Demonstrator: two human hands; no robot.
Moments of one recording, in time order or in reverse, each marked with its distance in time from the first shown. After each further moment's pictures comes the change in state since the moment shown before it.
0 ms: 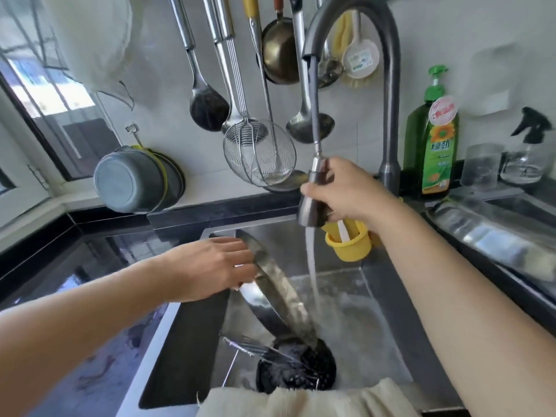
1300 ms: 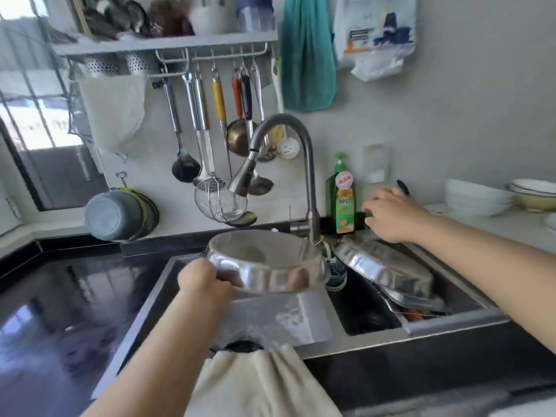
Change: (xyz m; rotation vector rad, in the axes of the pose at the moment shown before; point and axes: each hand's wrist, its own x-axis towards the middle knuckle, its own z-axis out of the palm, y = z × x) left_hand 0.099 0.115 -0.126 2.164 -1.290 1.785; right_hand -0.123 0.019 -0.209 -1.167 0.103 0.010
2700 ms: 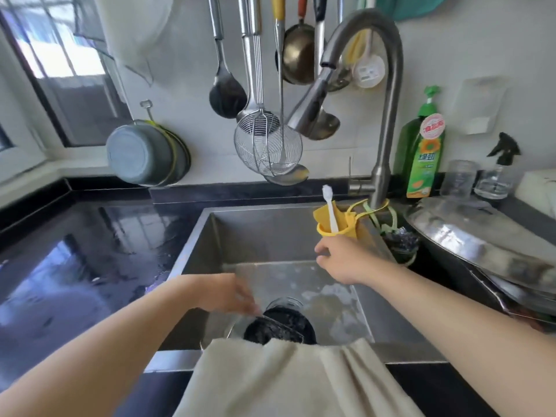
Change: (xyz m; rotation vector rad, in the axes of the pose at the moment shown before) left_hand 0.167 0.011 -0.111 2.189 -0.803 0.123; right_hand 0.032 -0.216 0.147 0.452 -0.337 -0.067
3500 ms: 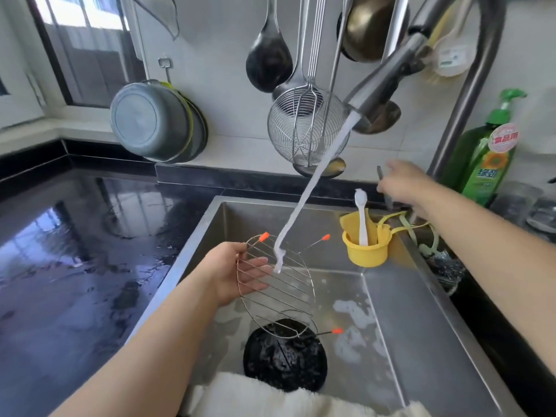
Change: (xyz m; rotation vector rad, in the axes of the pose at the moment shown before) left_hand 0.050 -0.023 -0.008 -1.847 0.342 -0.111; right_hand 0.127 0.006 -0.088 0.222 0.348 0.188
